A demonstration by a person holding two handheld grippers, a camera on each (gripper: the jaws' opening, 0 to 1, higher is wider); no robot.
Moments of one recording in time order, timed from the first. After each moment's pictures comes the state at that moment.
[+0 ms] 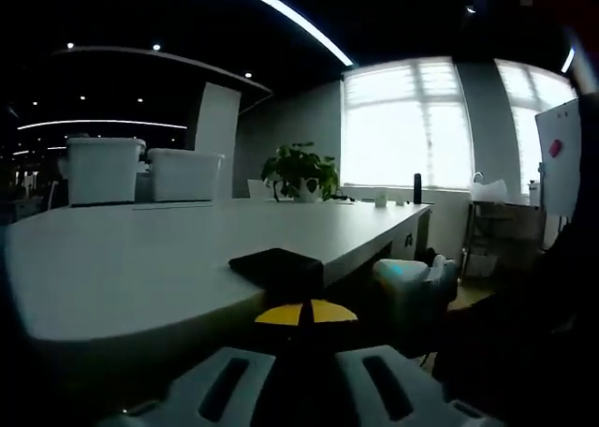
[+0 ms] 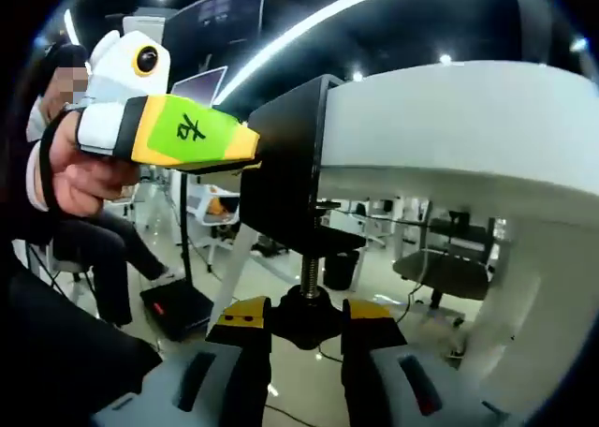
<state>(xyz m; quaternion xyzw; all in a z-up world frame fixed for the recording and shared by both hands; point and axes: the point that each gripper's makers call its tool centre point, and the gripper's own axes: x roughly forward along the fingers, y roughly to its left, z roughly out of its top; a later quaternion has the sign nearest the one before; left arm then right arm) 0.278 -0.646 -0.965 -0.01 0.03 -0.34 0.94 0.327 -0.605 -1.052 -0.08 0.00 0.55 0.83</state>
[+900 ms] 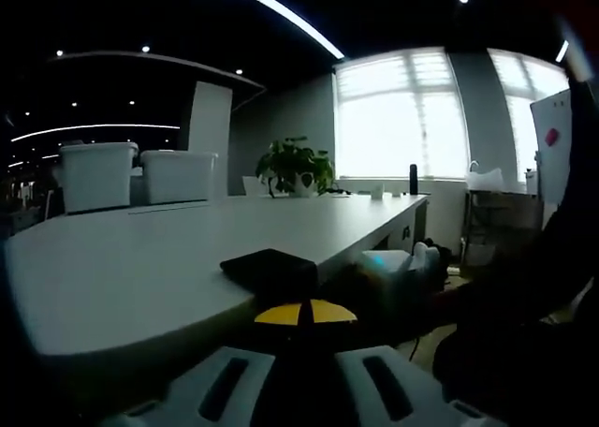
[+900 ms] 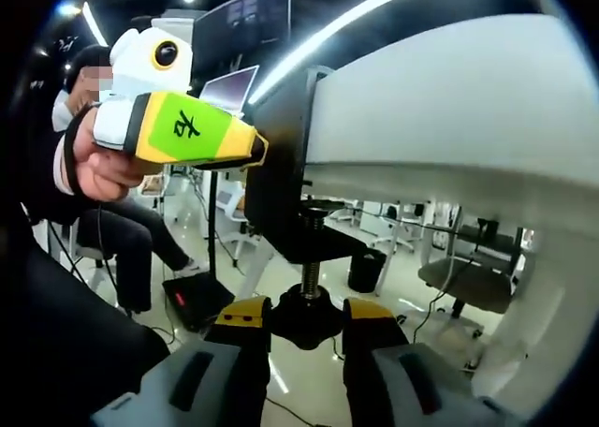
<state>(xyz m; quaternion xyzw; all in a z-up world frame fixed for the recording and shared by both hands) 0.279 -0.651 -0.965 0.01 0.04 -0.34 0.94 0.331 -0.604 -1.054 -0.10 0.00 0.57 0.81</state>
